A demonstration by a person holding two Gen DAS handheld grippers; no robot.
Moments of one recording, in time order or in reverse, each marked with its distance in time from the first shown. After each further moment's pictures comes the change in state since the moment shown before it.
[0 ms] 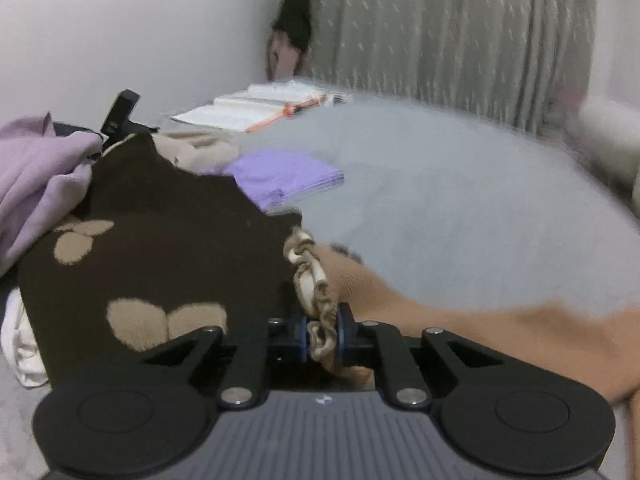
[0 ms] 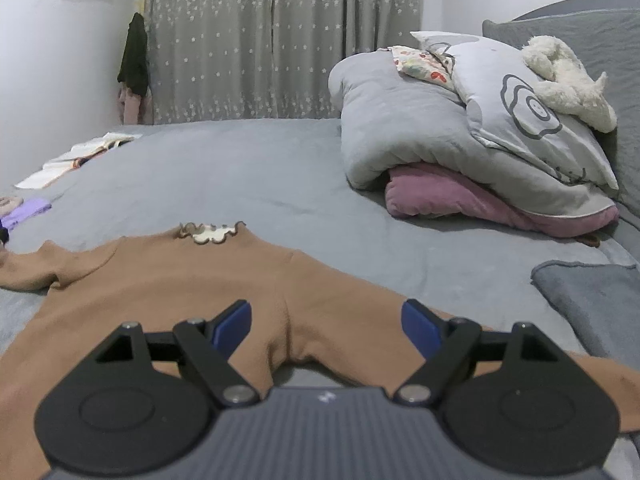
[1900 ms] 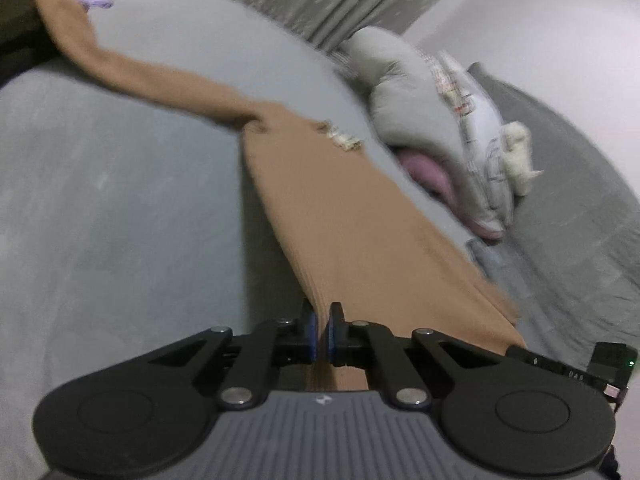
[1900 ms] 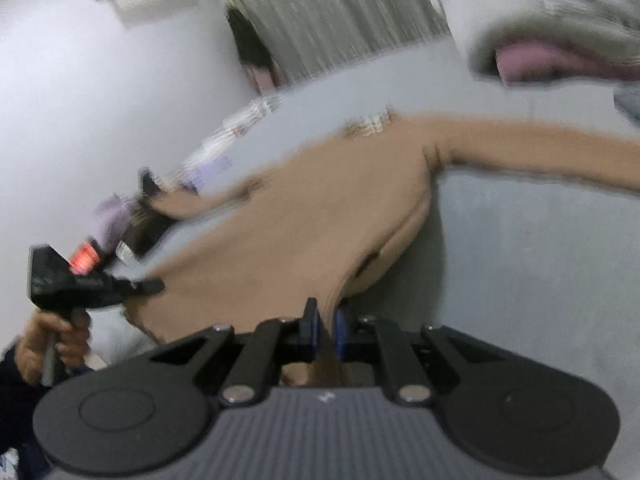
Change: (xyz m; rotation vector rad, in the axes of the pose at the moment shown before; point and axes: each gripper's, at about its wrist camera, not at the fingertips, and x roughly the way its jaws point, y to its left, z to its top) left arm -0.231 -0.090 -0.175 -0.072 0.398 -0.741; right arm -0.152 -0.063 -0.102 0.154 0.150 0.585
